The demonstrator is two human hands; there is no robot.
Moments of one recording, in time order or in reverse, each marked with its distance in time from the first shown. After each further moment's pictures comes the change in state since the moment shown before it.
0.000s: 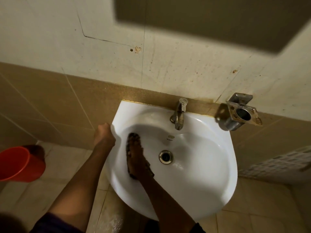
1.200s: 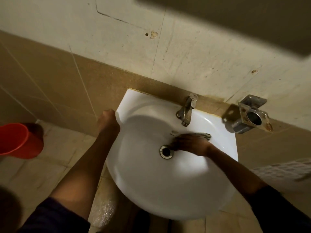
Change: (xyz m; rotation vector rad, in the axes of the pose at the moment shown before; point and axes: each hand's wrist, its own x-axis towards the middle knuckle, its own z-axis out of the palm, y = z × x) left_hand 0.005 0.000 0.008 -0.071 0.091 -0.017; right_hand 0.015 0.180 -0.195 -1.235 -0.427 -0.918
